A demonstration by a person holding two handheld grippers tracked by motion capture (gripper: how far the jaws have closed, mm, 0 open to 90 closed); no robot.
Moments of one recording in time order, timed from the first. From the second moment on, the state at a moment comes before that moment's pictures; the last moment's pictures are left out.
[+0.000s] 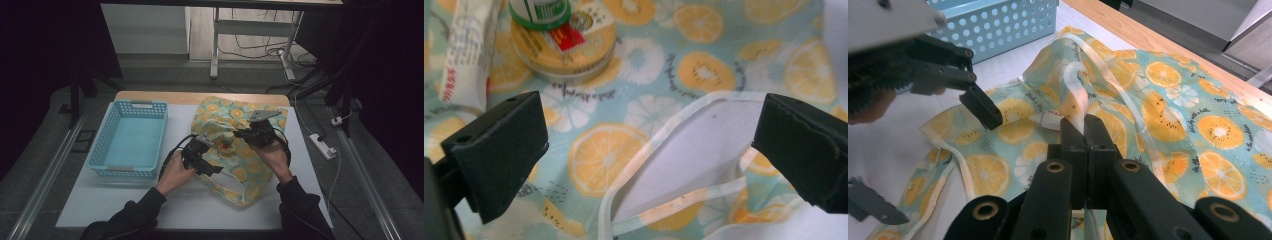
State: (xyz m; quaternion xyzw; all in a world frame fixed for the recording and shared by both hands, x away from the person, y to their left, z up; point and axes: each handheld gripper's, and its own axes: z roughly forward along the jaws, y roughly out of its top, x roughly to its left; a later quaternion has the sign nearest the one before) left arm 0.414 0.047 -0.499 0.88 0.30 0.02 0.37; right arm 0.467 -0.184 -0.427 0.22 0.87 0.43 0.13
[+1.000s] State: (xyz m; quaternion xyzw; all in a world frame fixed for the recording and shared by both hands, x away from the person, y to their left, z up) left arm 0.417 0.044 -0.527 0.91 0.27 0.06 0.32; right arm 0.465 -0.183 -0.424 0.21 0.86 0.43 0.13
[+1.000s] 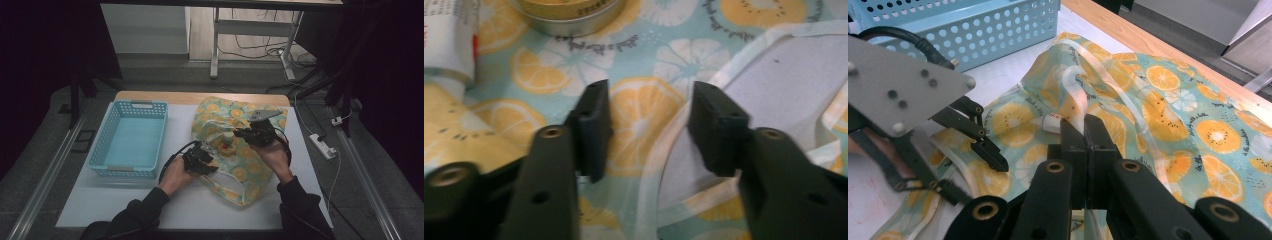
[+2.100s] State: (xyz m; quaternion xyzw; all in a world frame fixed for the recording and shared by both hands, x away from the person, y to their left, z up) left arm 0.417 0.049 -0.491 0.87 0.35 0.01 0.36; right arm 0.460 -0.182 -0.415 0.21 0.86 0.44 0.13
